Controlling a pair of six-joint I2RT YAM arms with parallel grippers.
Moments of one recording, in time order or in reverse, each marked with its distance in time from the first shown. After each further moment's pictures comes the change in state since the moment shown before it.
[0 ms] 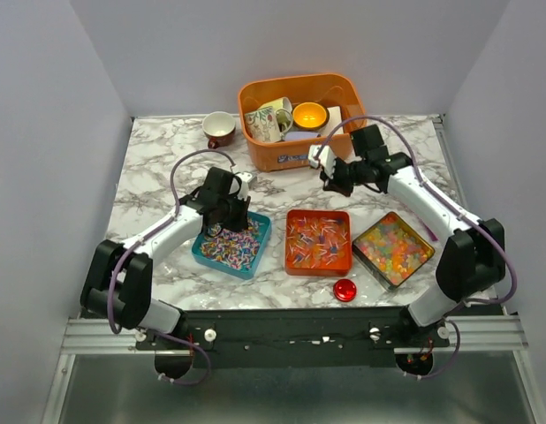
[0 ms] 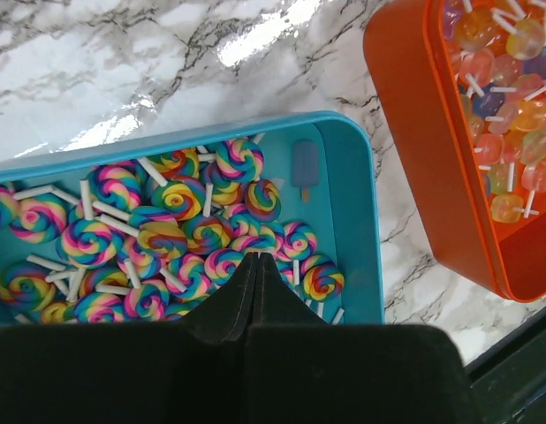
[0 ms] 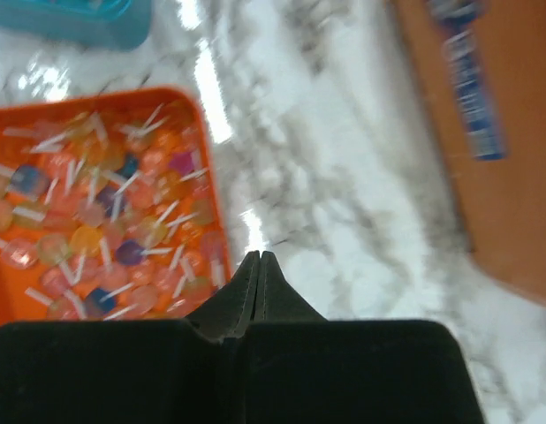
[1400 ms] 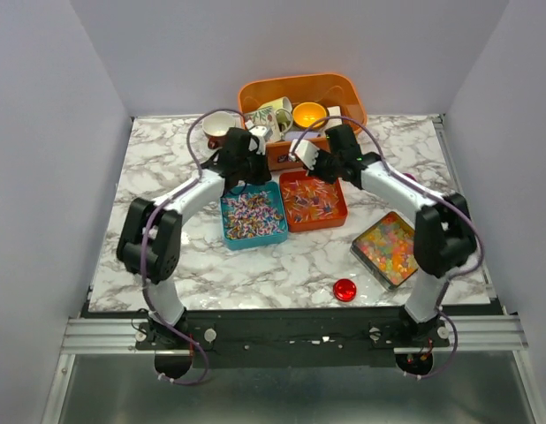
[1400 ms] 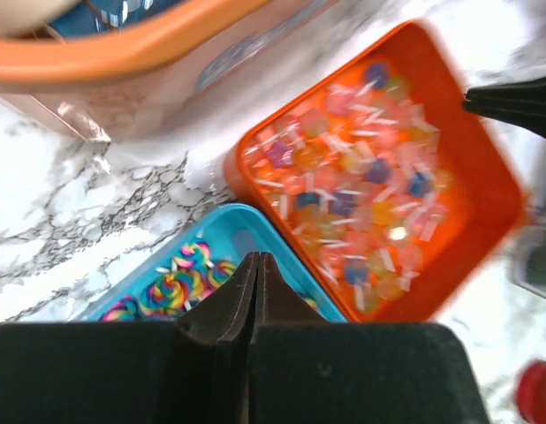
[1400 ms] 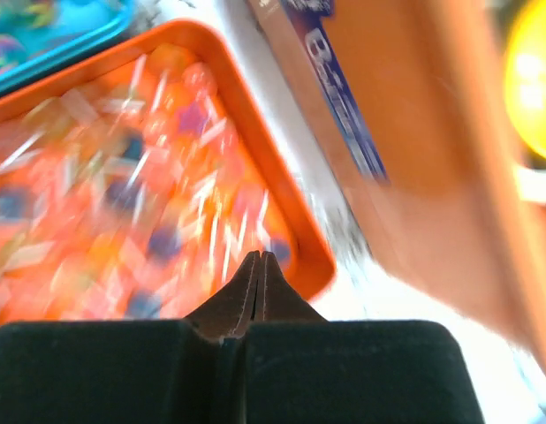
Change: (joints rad) left arm -0.012 0.407 0.417 0.236 -0.025 -0.104; right arm 0.077 0.278 0.071 0.295 0.317 0.035
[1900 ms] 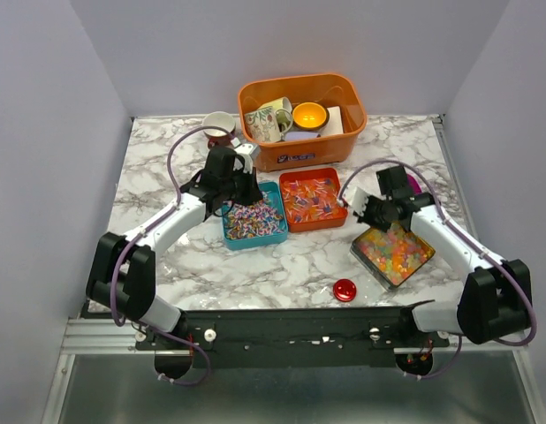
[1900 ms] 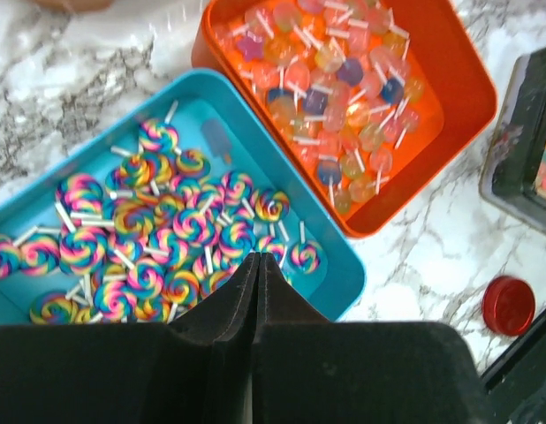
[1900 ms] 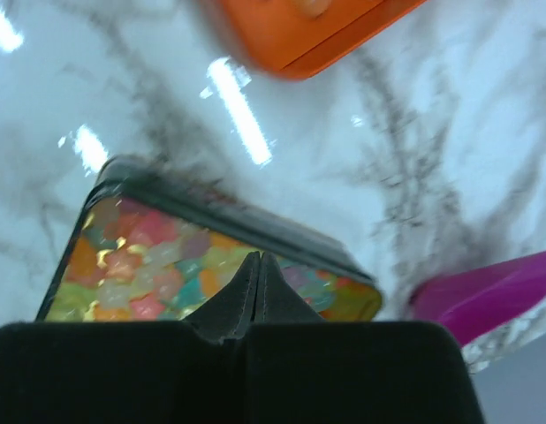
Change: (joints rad) left arm 0.007 -0.337 -0.267 -0.041 0.060 -0.032; right arm -0.192 -0.566 -0.517 -0.273 0.020 -0.105
